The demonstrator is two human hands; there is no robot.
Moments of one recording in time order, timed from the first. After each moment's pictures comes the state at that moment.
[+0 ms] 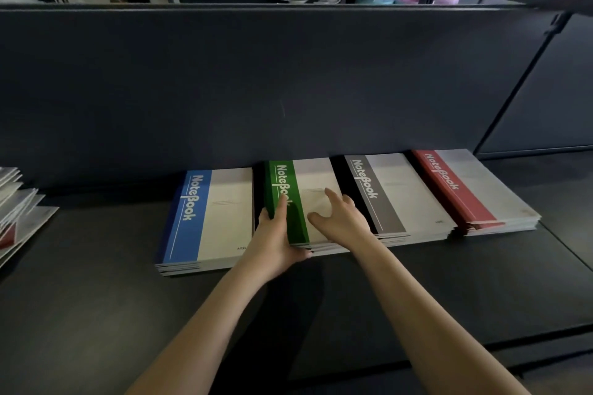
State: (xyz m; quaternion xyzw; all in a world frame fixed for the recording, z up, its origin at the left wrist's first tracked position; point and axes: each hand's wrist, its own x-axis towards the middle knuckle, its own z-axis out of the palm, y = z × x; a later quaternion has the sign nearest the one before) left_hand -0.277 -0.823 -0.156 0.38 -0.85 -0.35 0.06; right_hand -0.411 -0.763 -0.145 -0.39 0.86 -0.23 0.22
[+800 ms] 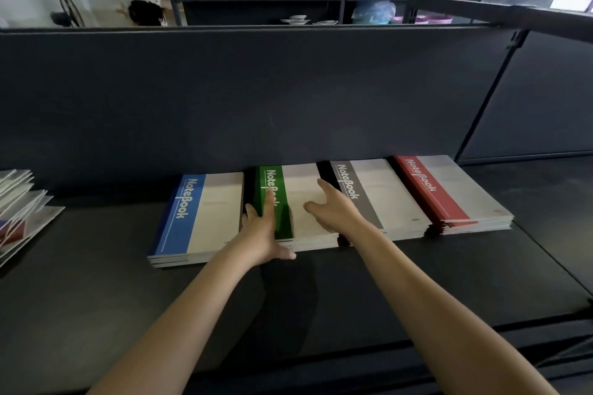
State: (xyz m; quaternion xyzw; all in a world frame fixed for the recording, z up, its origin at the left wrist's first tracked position) left_hand -0.284 -0.811 -0.136 0.43 -0.85 -0.28 -0.03; right_hand -0.429 -0.744 -0.124 -0.41 0.81 -0.34 0.26
